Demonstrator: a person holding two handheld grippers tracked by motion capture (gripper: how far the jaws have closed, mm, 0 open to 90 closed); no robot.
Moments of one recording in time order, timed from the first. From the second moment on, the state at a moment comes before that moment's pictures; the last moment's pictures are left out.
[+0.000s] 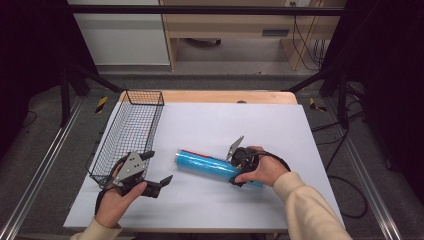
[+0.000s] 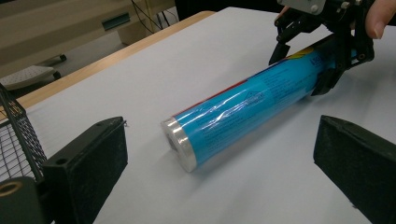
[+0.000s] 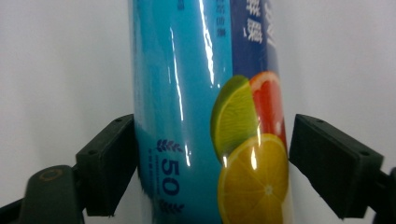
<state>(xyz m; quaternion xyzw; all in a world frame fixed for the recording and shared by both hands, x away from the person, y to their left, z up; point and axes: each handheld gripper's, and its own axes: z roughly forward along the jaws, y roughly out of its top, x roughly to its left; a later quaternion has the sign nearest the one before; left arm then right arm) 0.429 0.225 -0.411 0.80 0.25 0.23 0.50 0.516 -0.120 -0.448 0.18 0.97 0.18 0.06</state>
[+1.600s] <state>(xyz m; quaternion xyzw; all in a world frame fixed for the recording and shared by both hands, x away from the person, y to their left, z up) 0.500 0.113 -0.353 0.92 -0.03 0.27 0.27 0.501 -0.095 -0.343 0.03 0.97 0.13 0.19</state>
